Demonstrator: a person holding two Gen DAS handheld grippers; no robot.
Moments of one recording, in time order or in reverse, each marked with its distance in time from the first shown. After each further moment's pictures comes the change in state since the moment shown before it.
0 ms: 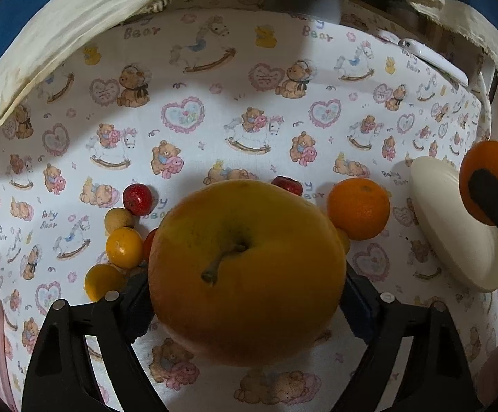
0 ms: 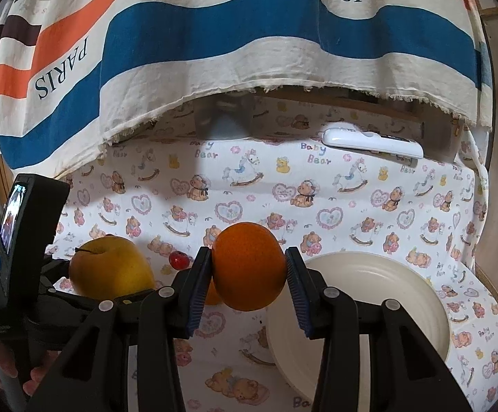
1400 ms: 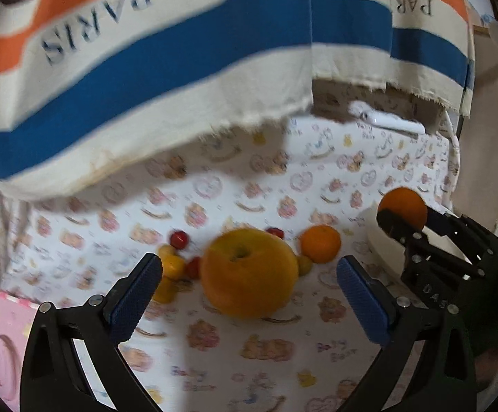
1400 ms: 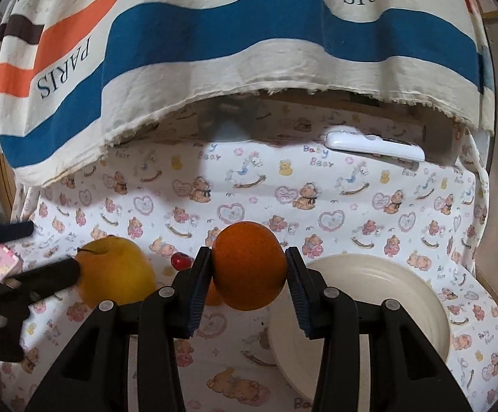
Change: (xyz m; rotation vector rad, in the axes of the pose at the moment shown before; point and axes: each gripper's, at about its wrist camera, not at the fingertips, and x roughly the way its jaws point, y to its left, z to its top) left arm -0.095 -0.007 -0.017 0.015 -0.235 0.012; right arm -0.001 0.002 0.000 -0.005 -0.012 0.002
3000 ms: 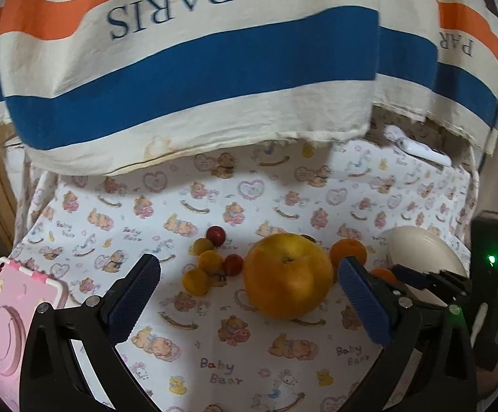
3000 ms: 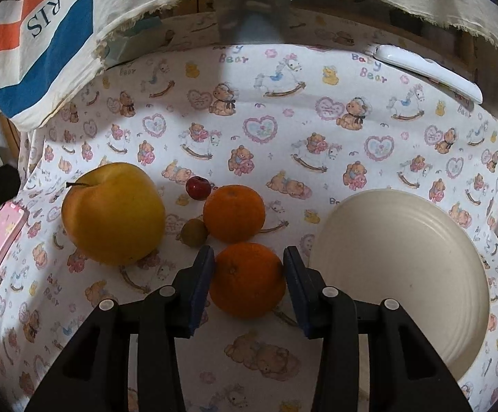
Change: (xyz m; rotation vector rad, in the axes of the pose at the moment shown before) left arm -0.020 0.038 -0.003 -0.143 -0.047 0.086; right arm 0.049 0.012 -0.021 -0.046 0.342 0.103
